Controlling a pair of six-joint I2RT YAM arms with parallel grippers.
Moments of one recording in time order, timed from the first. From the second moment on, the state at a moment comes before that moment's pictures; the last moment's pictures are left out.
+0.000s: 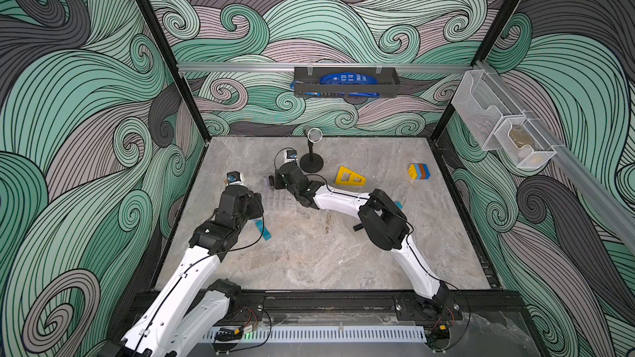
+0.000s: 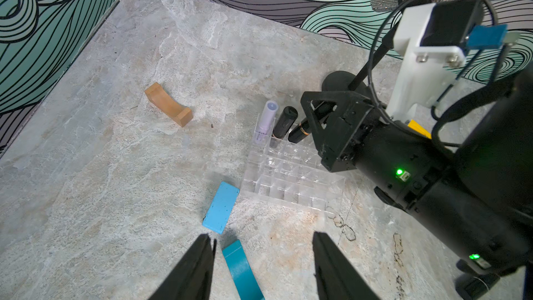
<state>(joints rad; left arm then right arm) -0.30 0.82 0.72 -0.54 -0.22 -0.41 0.89 2.37 1.84 0.08 0.31 0.57</state>
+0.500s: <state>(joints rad) -0.30 0.82 0.72 -0.54 -0.21 -0.41 0.91 2.39 1.89 0.01 0.32 0.56</state>
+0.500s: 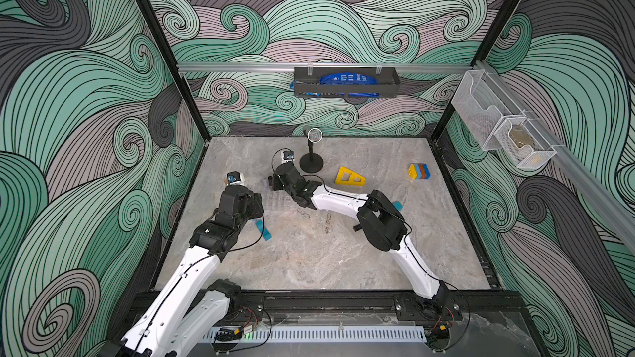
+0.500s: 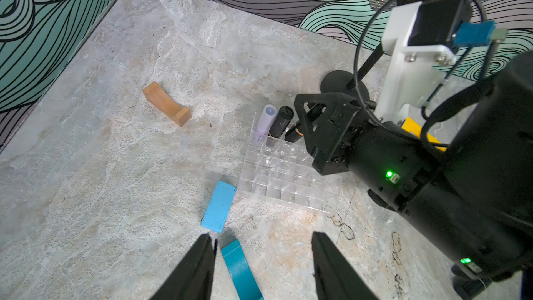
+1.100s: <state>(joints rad) -0.30 0.82 0.72 -0.54 -0.21 -0.39 0.89 2.33 1.88 -0.06 0.21 0.63</state>
